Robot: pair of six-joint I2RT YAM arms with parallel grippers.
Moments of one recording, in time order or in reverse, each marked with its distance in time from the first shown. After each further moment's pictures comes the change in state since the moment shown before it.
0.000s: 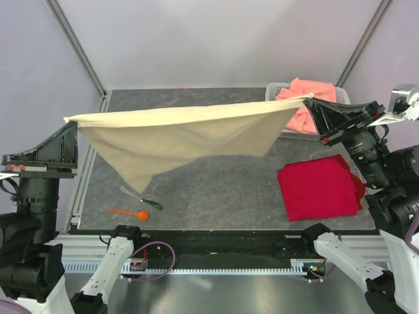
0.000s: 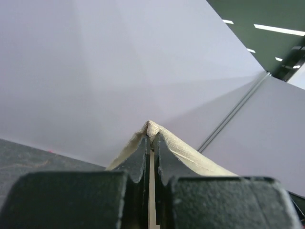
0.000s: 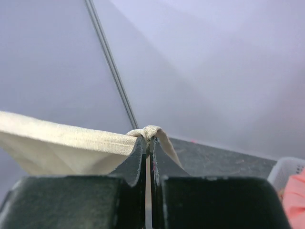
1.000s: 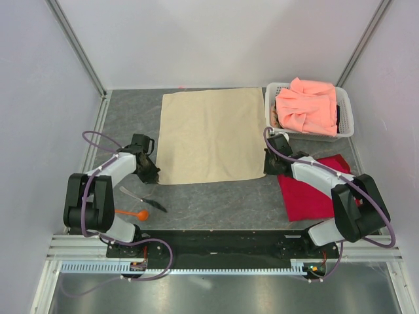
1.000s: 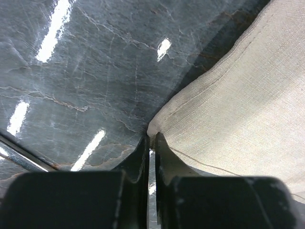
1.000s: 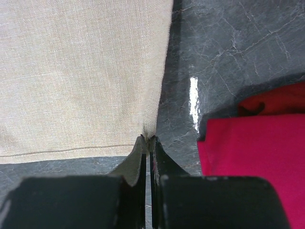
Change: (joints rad) left arm 0.004 0.915 -0.813 0.008 0.006 -0.092; right arm -0.007 0.671 -0.698 0.031 0.301 0.127
